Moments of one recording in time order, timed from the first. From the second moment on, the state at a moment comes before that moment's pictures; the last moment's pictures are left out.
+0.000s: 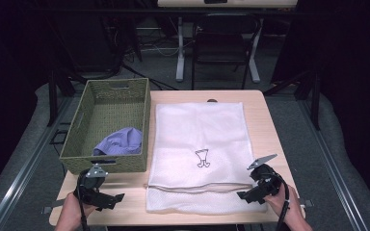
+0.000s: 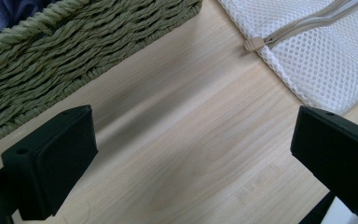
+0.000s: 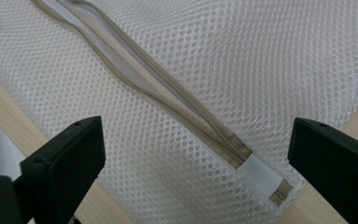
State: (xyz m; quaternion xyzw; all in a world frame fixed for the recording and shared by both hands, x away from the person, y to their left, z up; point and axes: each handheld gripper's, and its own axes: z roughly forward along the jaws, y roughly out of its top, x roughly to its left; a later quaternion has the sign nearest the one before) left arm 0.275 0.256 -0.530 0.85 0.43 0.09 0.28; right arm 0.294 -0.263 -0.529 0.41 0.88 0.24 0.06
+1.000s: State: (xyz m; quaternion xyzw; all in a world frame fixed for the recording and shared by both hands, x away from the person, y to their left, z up) left arm 0.279 0.257 -0.532 0.85 0.44 0.09 0.28; right arm 0.305 -0.234 -0.523 0.36 0.89 0.25 0.09
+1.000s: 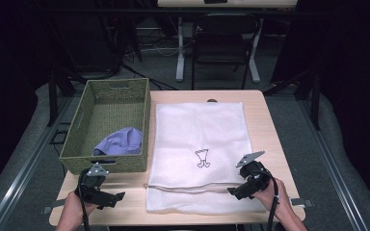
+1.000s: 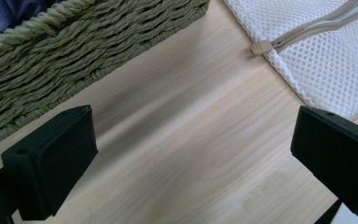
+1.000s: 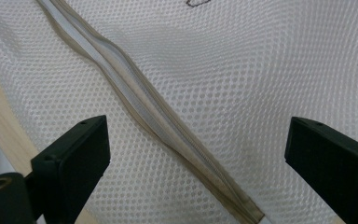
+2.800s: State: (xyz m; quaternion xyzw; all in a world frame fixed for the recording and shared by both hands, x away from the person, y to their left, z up) left arm 0.283 0.247 -0.532 0.87 0.41 0.08 0.28; right arm 0.347 -0.146 -0.556 0.24 0.95 0.20 0.06
